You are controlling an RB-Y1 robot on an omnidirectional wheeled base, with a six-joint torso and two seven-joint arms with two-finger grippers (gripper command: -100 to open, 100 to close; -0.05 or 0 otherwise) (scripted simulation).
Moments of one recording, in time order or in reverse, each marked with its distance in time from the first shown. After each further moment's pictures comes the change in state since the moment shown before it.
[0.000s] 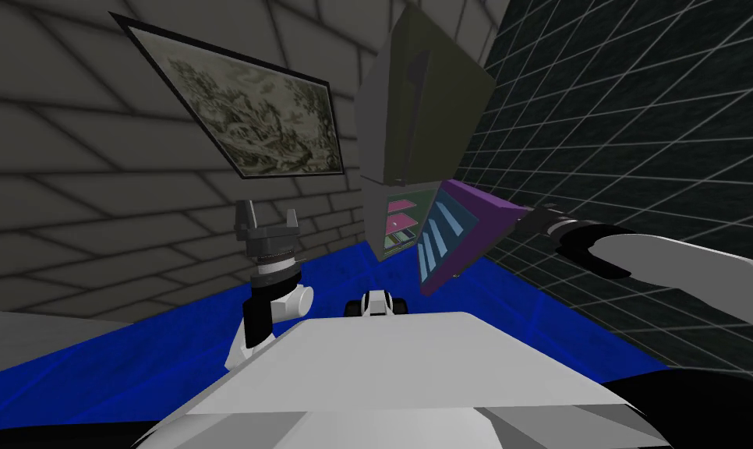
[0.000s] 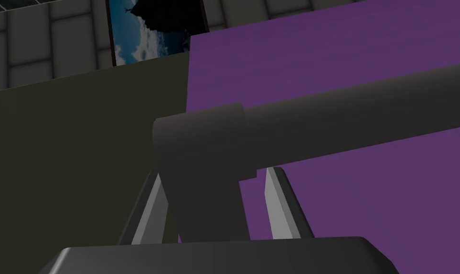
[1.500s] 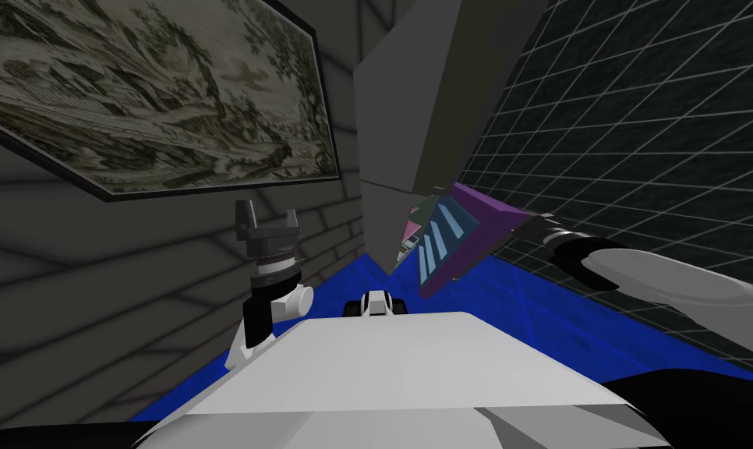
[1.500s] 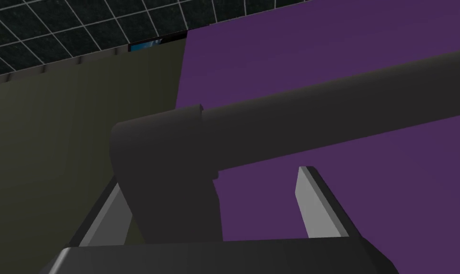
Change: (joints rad) left arm 0.000 0.000 0.000 0.000 0.000 0.000 0.000; right arm 0.019 0.099 0.017 -0.054 -0.005 0.045 0.034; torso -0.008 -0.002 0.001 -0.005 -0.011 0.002
